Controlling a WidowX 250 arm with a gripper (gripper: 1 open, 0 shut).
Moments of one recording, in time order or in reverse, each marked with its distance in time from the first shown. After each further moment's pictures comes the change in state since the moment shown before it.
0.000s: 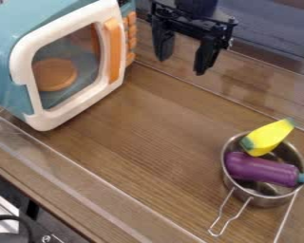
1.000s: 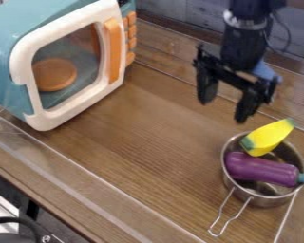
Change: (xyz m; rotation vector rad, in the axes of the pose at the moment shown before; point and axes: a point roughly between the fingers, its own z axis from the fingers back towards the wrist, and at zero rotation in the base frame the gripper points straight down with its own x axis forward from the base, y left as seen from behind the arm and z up) arm 0.001 -0.073 -0.047 -0.019 -0.017 -0.217
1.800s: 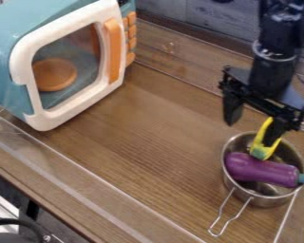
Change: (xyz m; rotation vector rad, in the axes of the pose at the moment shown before) arm 0.008 -0.037 -0.011 0.012 -0.054 -0.013
